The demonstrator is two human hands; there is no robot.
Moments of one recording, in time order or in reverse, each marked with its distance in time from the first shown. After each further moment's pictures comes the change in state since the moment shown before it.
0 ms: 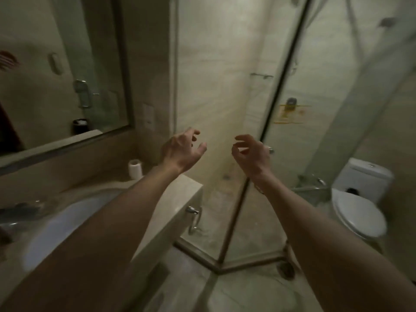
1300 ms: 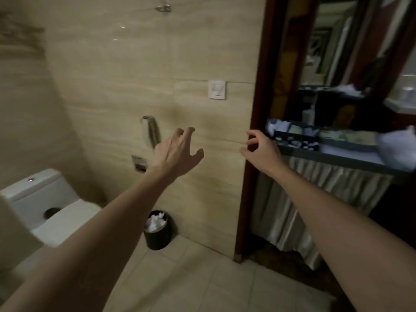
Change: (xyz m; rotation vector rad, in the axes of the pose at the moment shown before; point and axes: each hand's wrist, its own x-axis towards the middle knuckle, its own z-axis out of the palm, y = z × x) left_hand -0.163 0.746 0.466 -0.424 -0.543 1.435; right_hand -0.312 0.302 -0.682 -0.719 1.056 1.027
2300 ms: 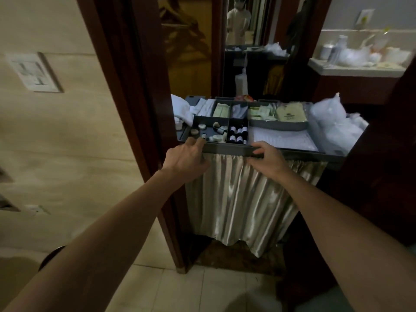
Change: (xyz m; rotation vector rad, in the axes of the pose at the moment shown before) left_hand 0.264 0.304 0.325 -0.148 -0.364 0.376; right_hand 0.201 0.400 -0.140 -0.043 -0.001 0.424
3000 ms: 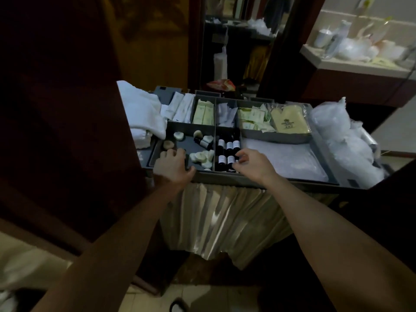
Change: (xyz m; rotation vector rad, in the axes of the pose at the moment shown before) left_hand 0.228 -0.072 0.157 -0.167 -0.071 -0.217; right_hand 0.232 0.034 0.042 -0.239 -0.086 0.166
